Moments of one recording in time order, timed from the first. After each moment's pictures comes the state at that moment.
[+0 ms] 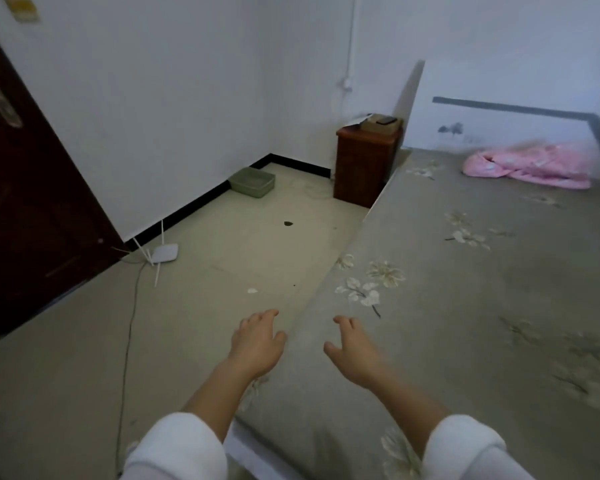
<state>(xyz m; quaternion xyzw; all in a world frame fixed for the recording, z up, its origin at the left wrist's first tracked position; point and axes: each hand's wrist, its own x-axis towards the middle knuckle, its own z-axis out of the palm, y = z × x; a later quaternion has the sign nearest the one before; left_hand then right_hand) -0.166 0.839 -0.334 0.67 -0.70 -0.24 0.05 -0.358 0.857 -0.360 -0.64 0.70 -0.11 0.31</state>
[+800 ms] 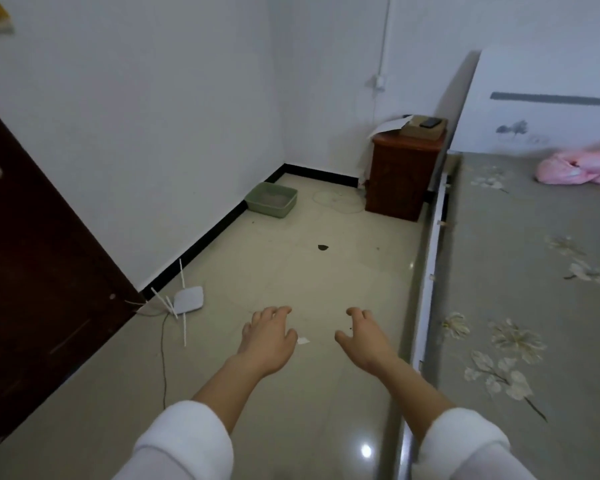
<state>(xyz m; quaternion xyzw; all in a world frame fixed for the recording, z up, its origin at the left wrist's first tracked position) 0.096 0.452 -0.326 0.62 -0.76 -0.21 0.01 -0.093 0.474 -0.363 -0.58 0.74 -0.14 0.31</state>
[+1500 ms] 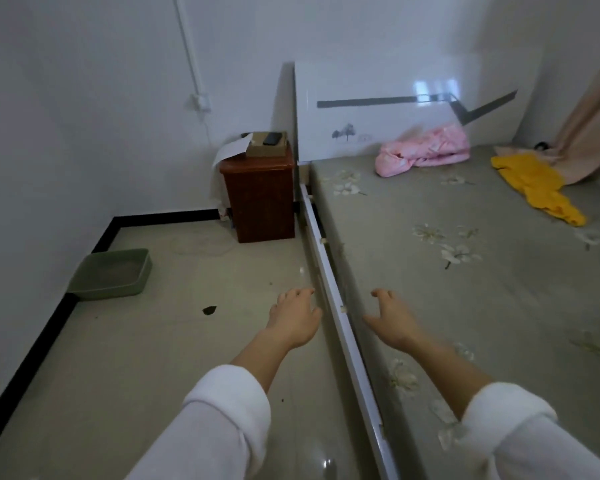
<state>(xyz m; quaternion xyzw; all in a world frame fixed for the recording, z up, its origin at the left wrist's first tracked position) -0.181 0.125 -0.323 0.34 -0.90 -0.28 -0.04 -0.324 0.260 -0.335 -0.33 0.90 -0.19 0.22</state>
